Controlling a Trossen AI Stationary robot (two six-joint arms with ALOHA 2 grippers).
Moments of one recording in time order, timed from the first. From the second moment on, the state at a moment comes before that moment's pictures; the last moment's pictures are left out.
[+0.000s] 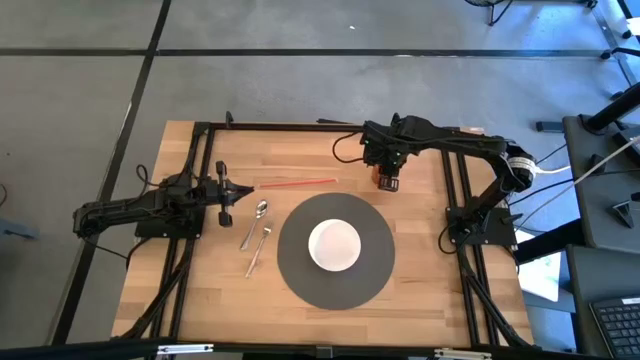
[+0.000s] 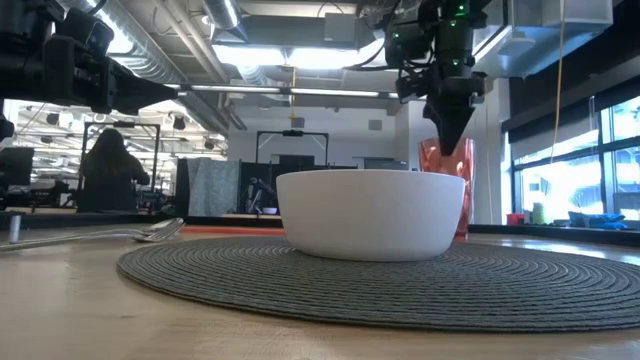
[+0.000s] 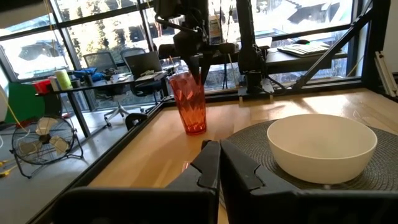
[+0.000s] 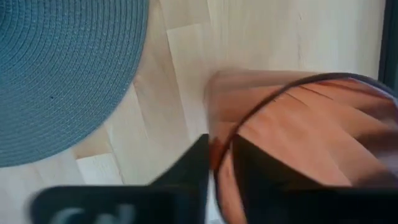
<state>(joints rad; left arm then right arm) 0.20 0.00 0.01 0.01 -0.01 0.15 -0.41 1.59 1.37 -1.19 0.10 -0.26</state>
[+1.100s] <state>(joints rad) 0.20 0.00 0.01 0.01 -0.01 0.14 0.14 1.50 1.51 -1.38 0.09 0.03</state>
